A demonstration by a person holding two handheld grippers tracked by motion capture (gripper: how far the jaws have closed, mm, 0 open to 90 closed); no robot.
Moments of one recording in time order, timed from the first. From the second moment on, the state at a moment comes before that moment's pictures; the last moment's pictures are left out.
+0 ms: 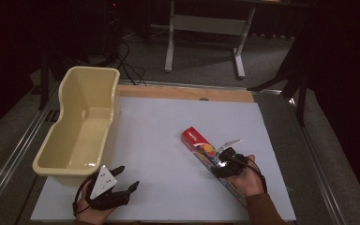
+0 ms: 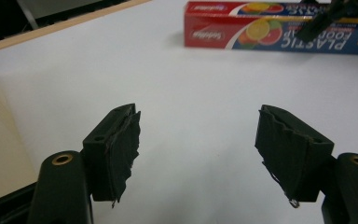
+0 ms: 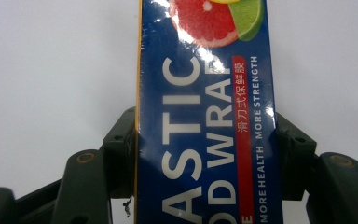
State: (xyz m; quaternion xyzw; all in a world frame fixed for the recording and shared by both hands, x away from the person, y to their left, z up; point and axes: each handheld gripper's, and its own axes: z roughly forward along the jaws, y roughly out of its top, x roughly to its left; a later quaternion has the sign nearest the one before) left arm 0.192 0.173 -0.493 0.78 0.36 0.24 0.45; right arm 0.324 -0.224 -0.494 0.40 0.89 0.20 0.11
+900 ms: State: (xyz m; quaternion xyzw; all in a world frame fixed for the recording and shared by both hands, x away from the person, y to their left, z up) left arm 0.193 0.172 -0.493 0.78 0.36 0.23 0.45; right arm 0.380 -0.212 -0.495 0.43 0.90 0.04 0.02
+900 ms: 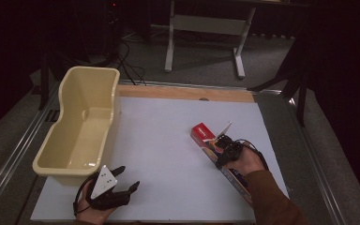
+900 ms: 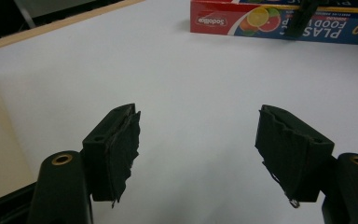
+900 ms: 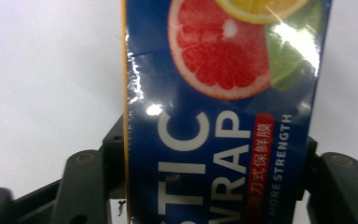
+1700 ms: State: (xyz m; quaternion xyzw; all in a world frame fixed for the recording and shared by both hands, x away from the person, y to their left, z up) left arm 0.193 0.173 -0.493 0.78 0.36 0.23 0.45; right arm 0.391 -0.207 -0.470 0.51 0.85 0.12 -0.04
